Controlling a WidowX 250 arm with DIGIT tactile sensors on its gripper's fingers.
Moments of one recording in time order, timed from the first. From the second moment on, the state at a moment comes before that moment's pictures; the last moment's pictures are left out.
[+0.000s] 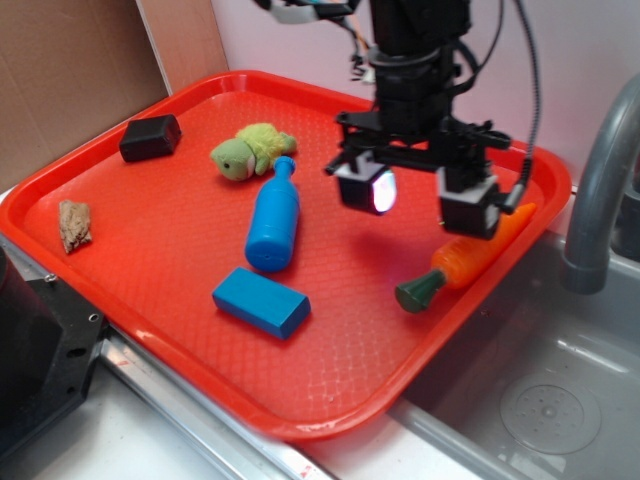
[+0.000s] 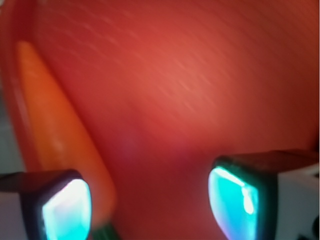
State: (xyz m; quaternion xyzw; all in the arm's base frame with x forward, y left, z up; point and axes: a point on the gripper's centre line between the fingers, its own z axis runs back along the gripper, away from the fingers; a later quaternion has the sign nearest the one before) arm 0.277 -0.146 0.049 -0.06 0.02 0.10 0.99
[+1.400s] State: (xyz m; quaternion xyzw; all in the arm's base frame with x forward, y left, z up) arm 0.265 -0.163 0.031 -0.06 0.05 0.02 1.00
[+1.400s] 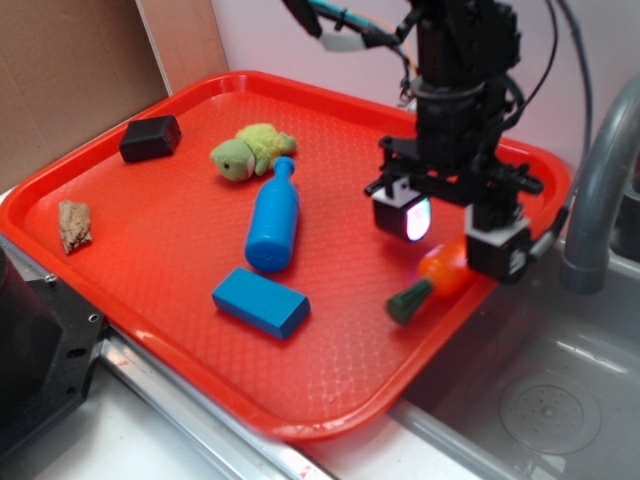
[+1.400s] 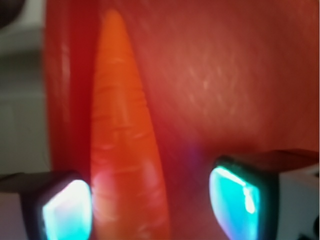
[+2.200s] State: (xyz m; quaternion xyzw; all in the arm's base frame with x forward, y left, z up) arm 0.262 -0.124 0.021 -0.02 0.14 -0.07 0.99
